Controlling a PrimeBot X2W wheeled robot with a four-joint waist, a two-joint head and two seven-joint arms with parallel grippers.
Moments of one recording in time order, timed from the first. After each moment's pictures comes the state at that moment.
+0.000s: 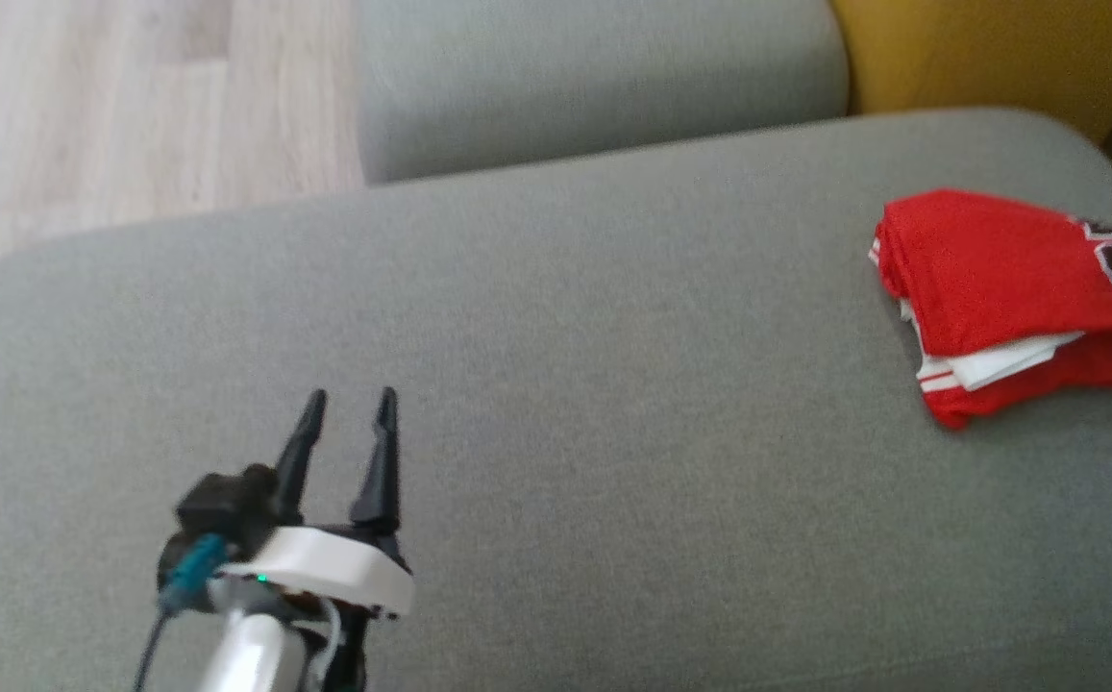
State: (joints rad) left arm -0.07 0.05 -0.28 0.22 -0.31 0.02 -0.25; right arm -0.98 -0.54 0.57 1.11 0.61 0.12 -0.25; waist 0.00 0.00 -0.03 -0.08
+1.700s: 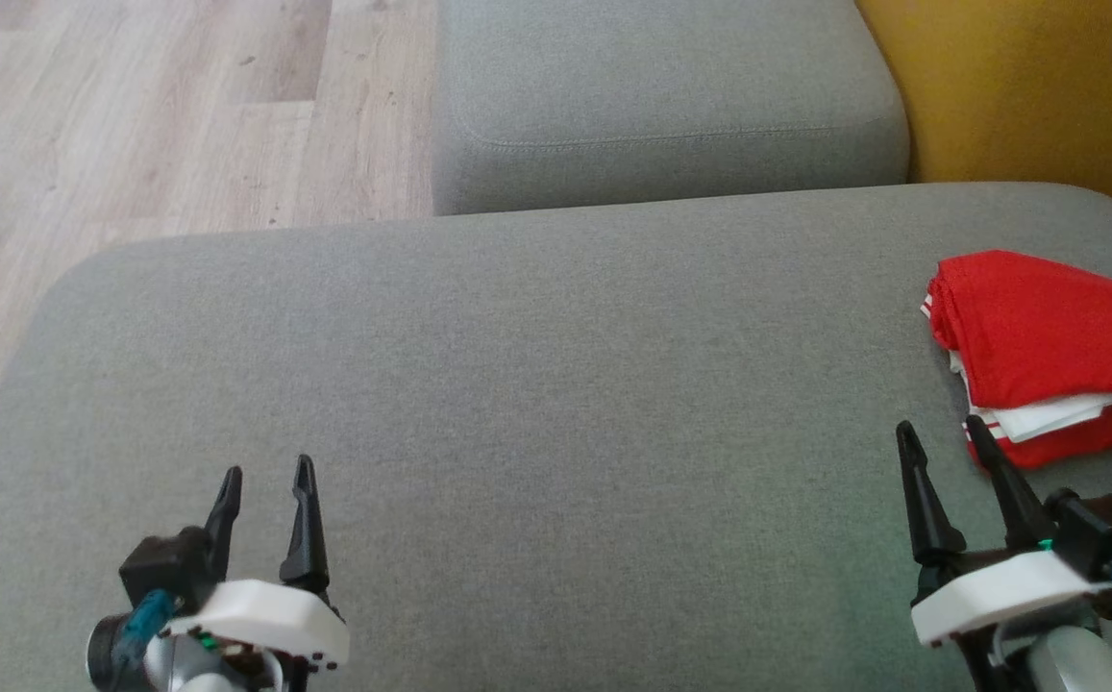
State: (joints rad) left arm 0.02 0.05 -0.12 0.29 -0.24 0.04 -0.25; right arm -0.02 -0.22 0.15 0.34 0.35 0.12 -0.25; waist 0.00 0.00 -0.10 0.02
